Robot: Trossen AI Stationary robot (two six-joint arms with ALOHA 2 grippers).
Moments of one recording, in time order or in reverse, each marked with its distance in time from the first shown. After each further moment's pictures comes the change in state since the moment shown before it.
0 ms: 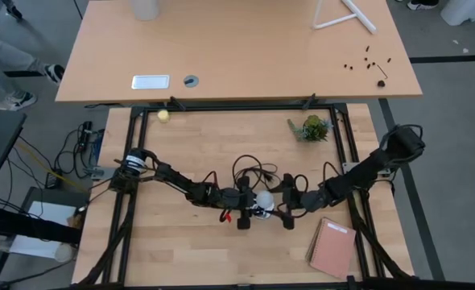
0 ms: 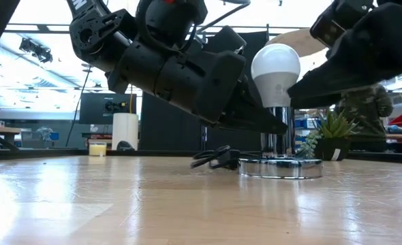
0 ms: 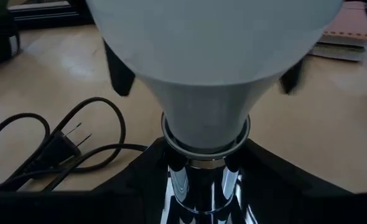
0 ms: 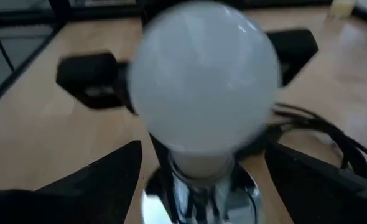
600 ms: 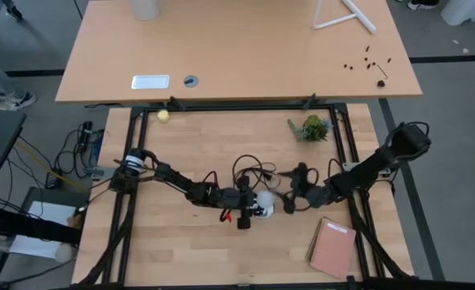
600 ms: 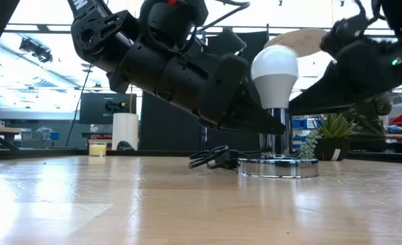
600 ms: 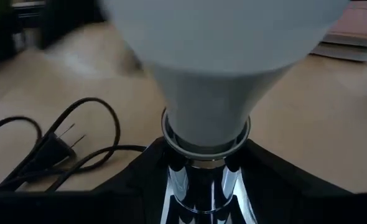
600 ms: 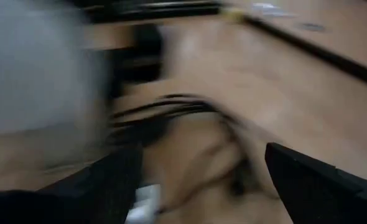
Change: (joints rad) left arm -0.008 -0.001 0.001 -0.015 -0.002 -0.016; right arm -0.014 -0.063 -0.106 -0.003 0.274 0.063
